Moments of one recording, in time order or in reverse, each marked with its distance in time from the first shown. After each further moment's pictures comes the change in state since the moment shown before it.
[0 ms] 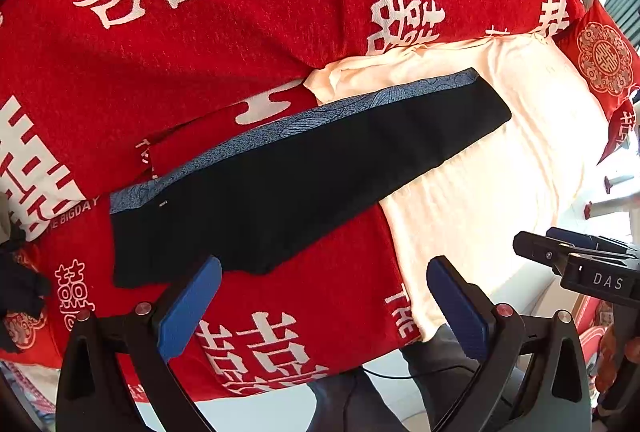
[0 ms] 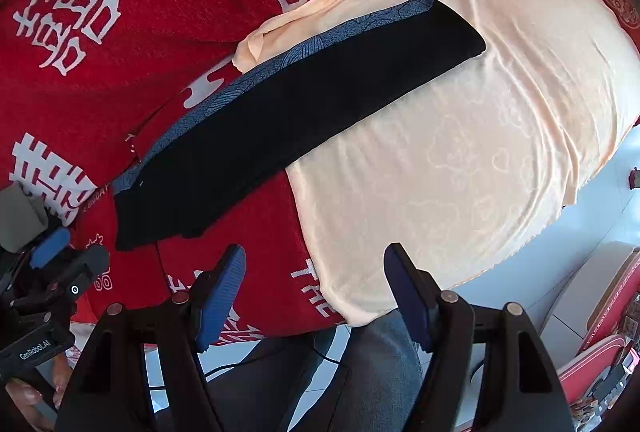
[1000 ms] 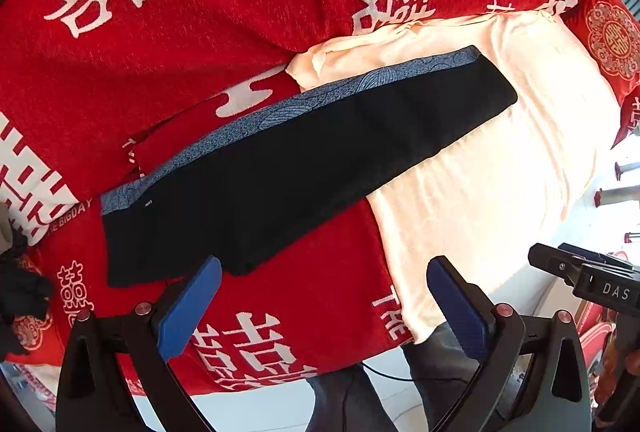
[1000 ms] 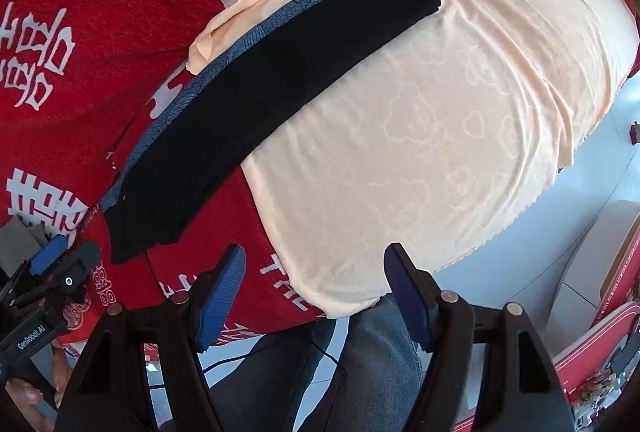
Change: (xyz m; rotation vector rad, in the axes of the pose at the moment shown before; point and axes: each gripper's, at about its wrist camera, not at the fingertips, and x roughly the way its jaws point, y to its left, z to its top) left arm 0.033 -0.040 0.018 0.022 0.079 0.041; right arm 0.019 -0.064 0.001 0.123 0.061 0.016
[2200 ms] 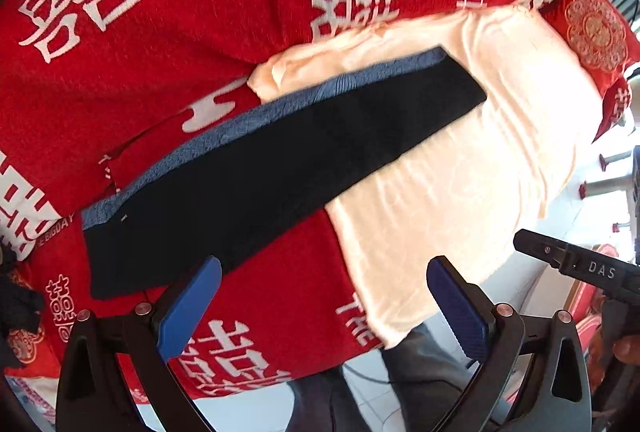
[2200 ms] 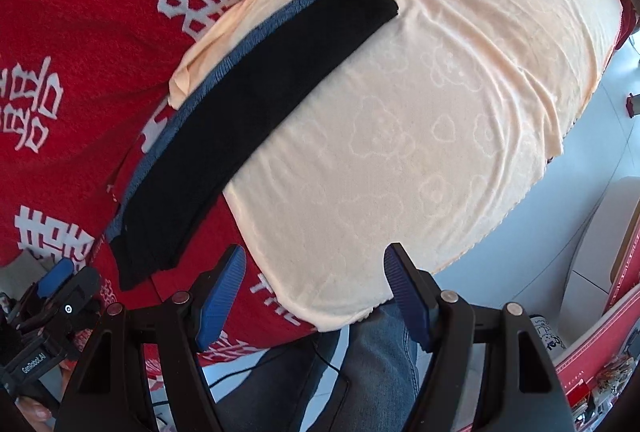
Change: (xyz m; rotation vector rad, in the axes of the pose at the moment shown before) left arm -0.014 -0.035 0.018 0.043 -0.024 -0.066; right arm -0.016 -0.044 0.013 0.103 -0.068 0.040
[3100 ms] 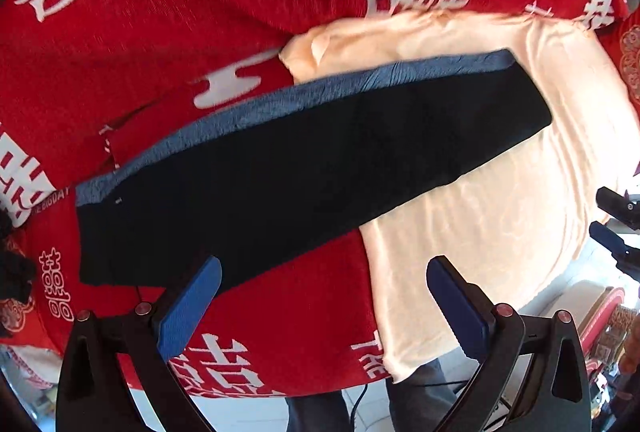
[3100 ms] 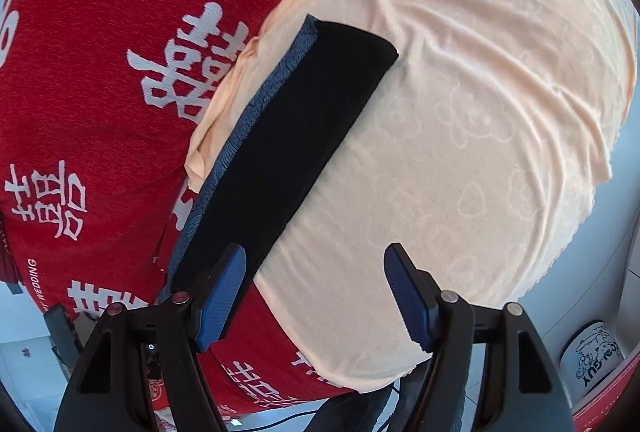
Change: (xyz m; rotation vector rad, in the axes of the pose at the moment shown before) left arm 0.082 0.025 0.030 -0.125 0.098 0.085; right arm 0.036 -0.055 0.077 0.153 -0.058 0.214
